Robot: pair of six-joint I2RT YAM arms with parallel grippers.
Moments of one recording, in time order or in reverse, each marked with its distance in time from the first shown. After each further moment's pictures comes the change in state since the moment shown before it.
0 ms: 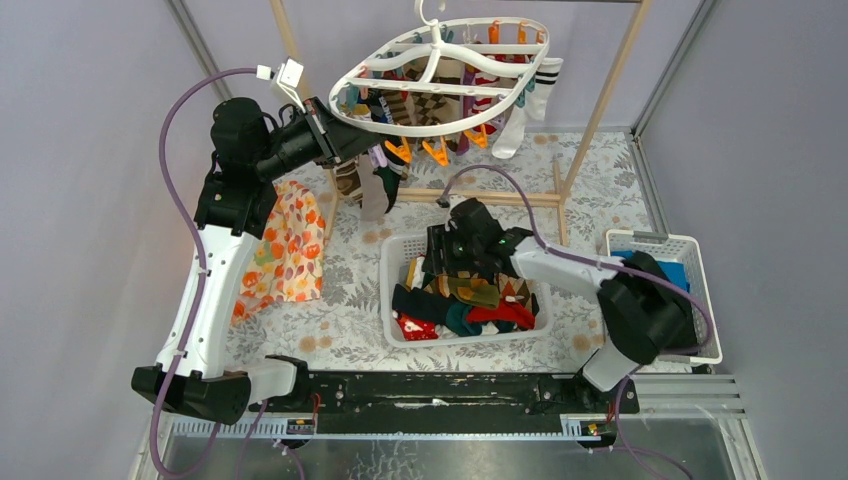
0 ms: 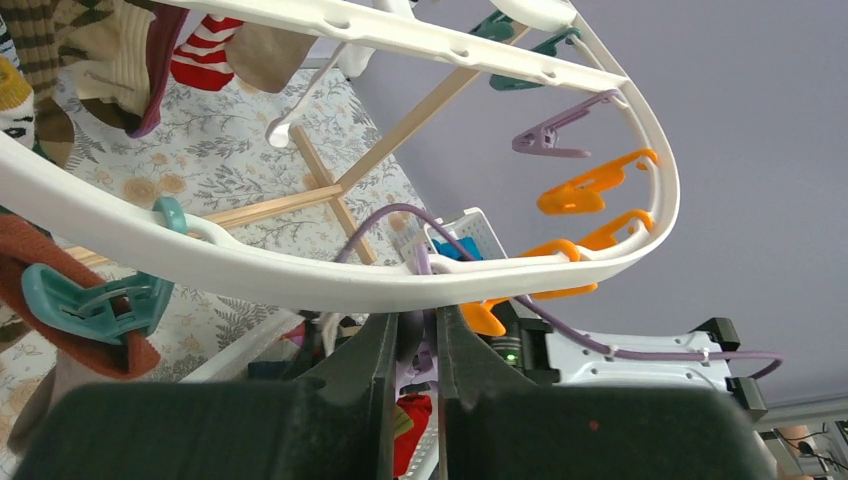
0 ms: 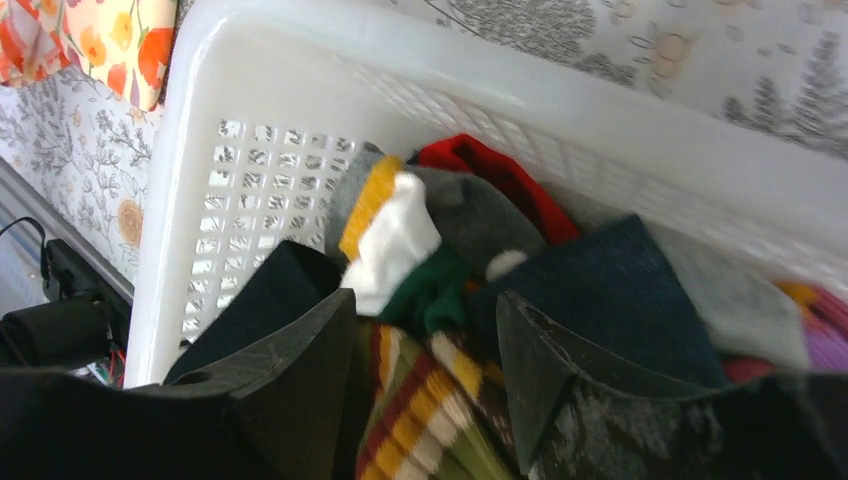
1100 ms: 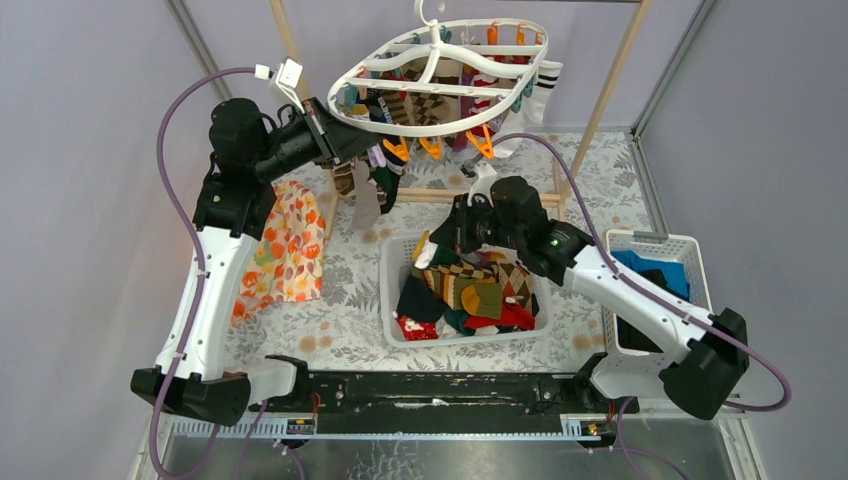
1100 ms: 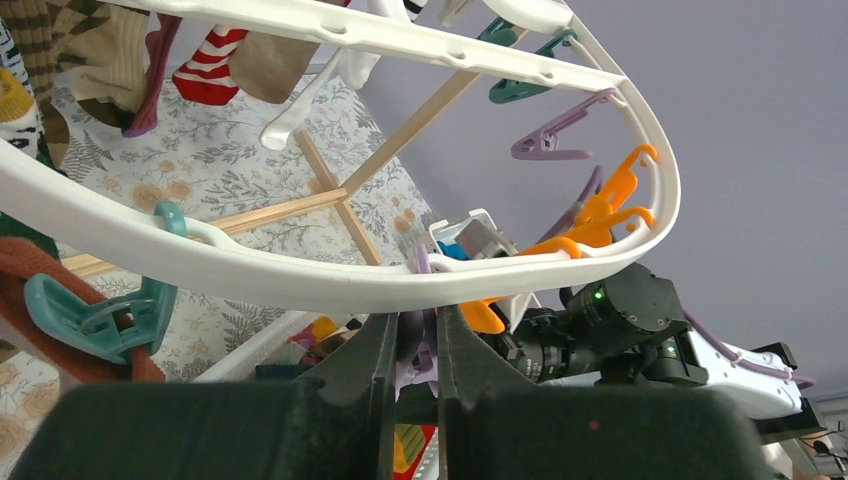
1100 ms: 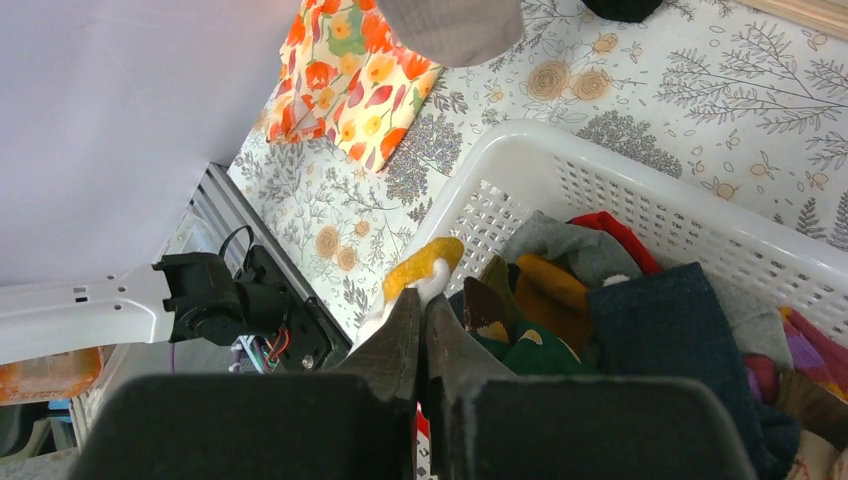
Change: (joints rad) left arm 0.000 -0.006 0.000 -0.002 0.006 0.022; right arm 0.000 -0.277 0.116 -0.057 -0.107 0.009
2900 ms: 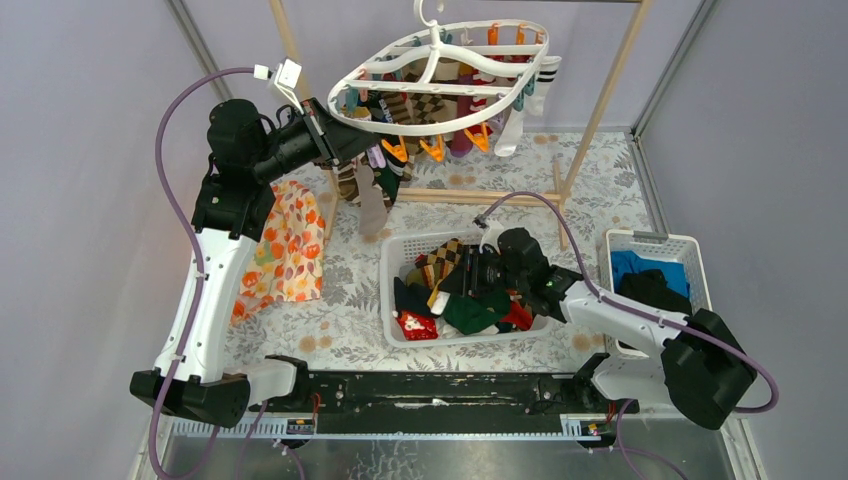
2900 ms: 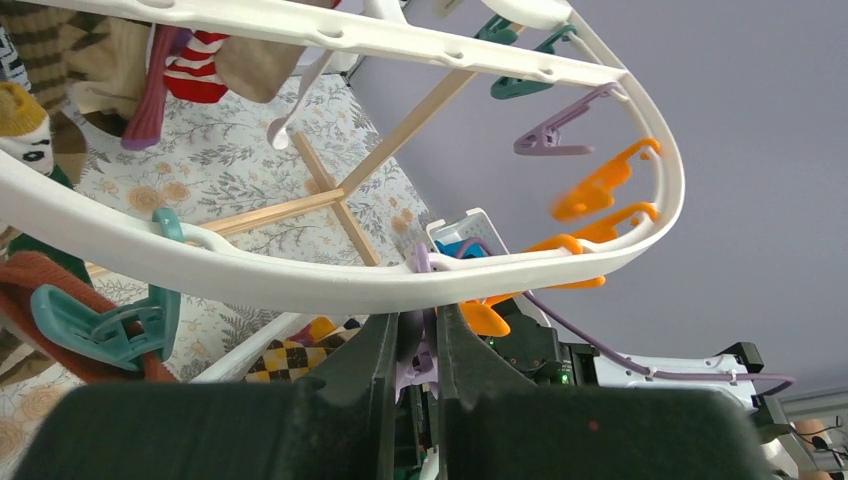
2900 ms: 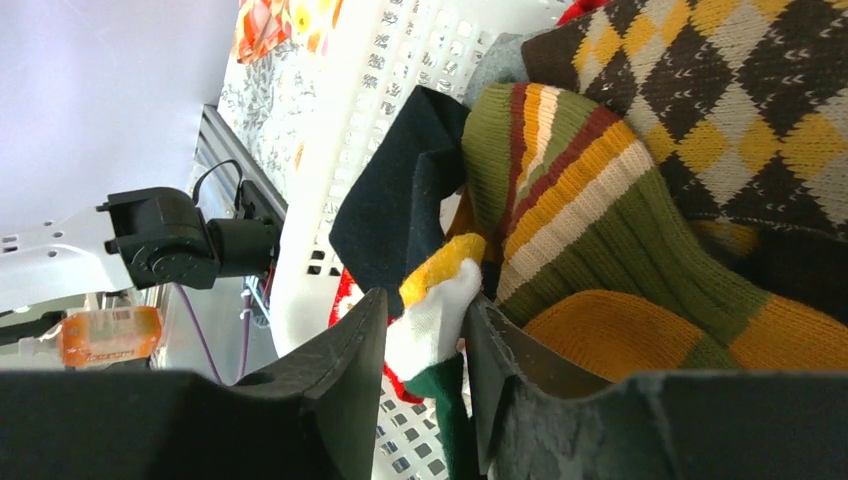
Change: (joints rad) left arm 0.000 -0.008 0.000 0.001 0.008 0.000; right arm -0.024 -0.073 -0.496 0.338 -0.105 0.203
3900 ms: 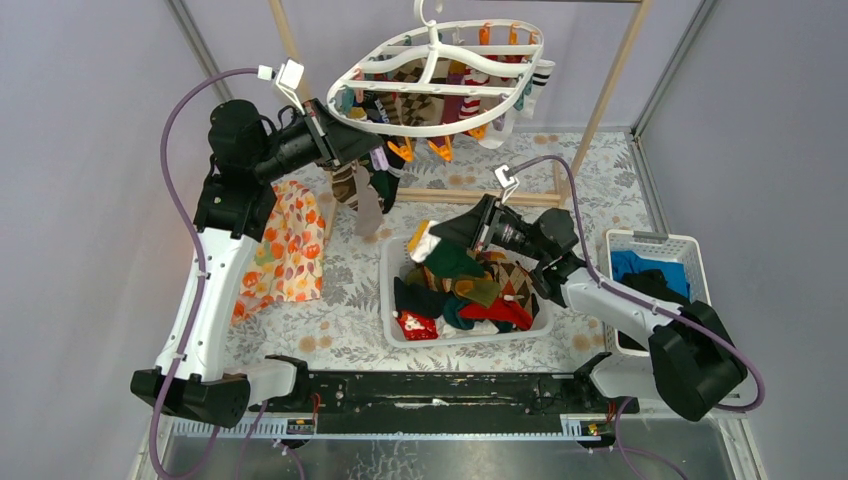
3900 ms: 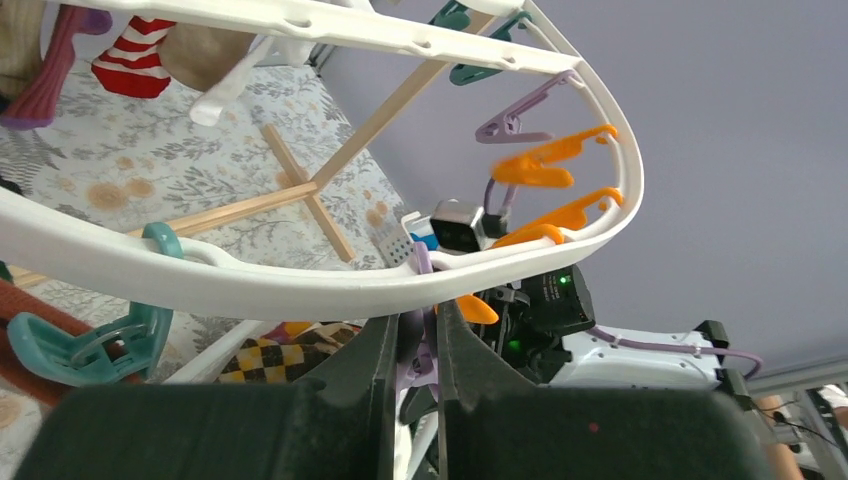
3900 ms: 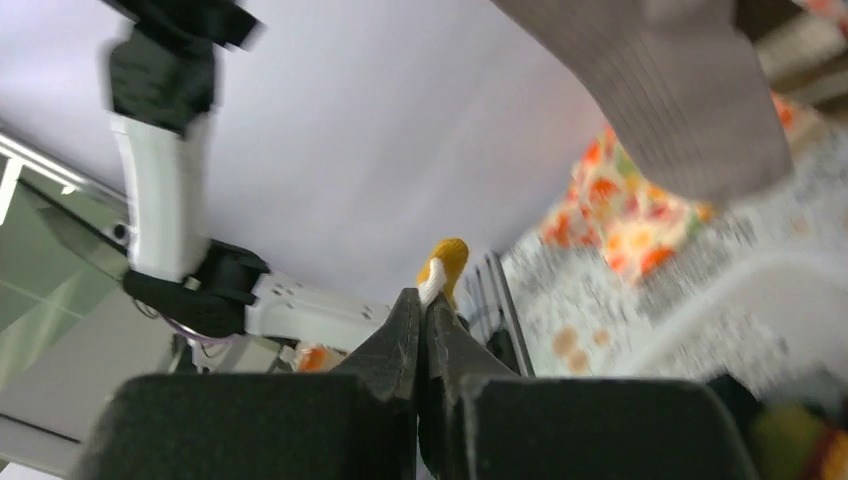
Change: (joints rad) left arm 0.000 0.000 -0.015 0.038 0.051 -0.042; right arm -0.143 0.052 0.047 0.707 -0.309 0.356
